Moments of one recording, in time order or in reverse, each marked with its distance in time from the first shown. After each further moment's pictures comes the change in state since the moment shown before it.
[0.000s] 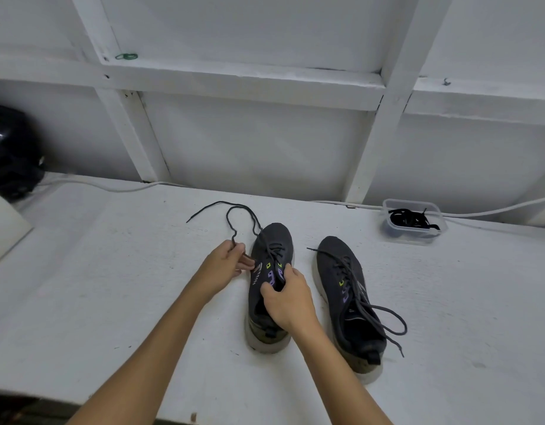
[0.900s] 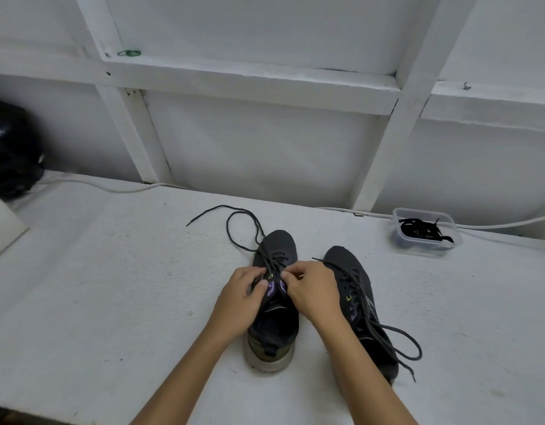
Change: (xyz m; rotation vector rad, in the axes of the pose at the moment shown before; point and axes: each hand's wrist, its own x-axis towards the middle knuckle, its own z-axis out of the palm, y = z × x) left_hand -0.029 -0.015 0.042 0.294 0.096 0.161; right_hand 0.043 -0.002 -0.032 -0.218 0.101 -0.102
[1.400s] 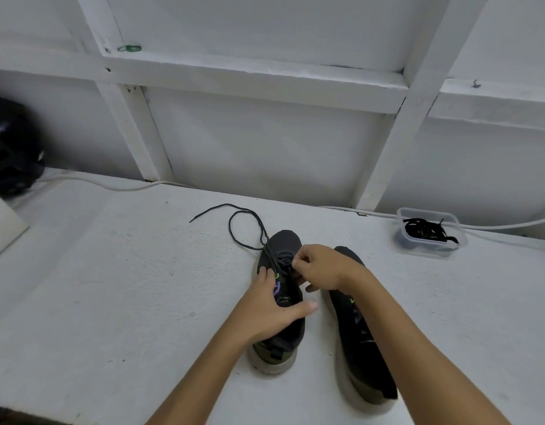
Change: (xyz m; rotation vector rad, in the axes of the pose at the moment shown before) left_hand -0.007 0.029 0.008 0.064 -0.302 -0.128; right_hand 0.046 -0.008 -0.047 -0.056 -0.514 -0.061
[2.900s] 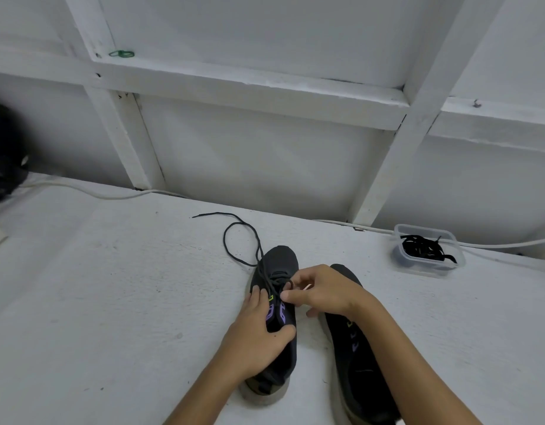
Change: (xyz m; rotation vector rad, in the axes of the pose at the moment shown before) left_hand 0.004 -0.008 0.008 0.053 0.041 -0.023; right_hand 0.005 0.024 -0.003 0.264 -0.045 -0.066
